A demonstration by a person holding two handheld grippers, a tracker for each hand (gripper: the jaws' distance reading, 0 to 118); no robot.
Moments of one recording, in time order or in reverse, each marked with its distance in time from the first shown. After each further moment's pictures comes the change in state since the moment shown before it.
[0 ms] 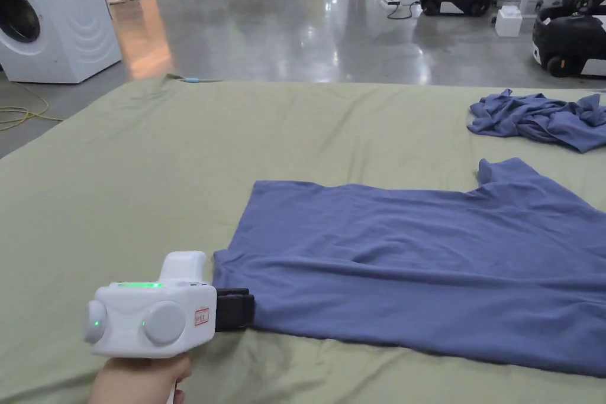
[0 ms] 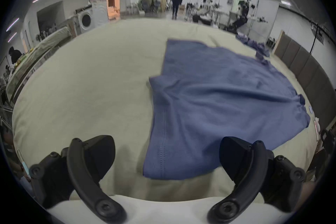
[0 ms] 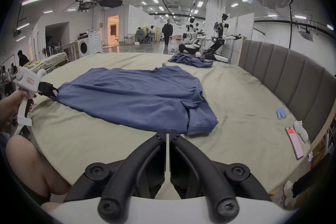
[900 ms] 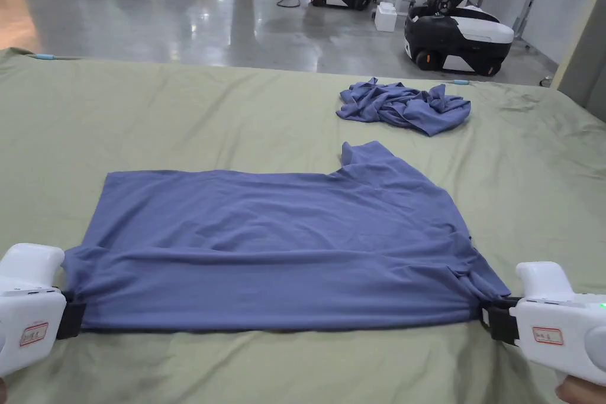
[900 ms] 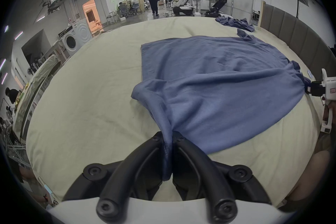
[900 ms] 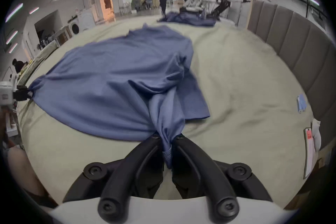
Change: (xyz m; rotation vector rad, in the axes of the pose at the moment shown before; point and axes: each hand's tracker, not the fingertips) left arm 0.037 0.000 0.033 0.026 0.026 -0.235; right arm 0.099 0.022 -0.122 -0.289 0.063 -0.052
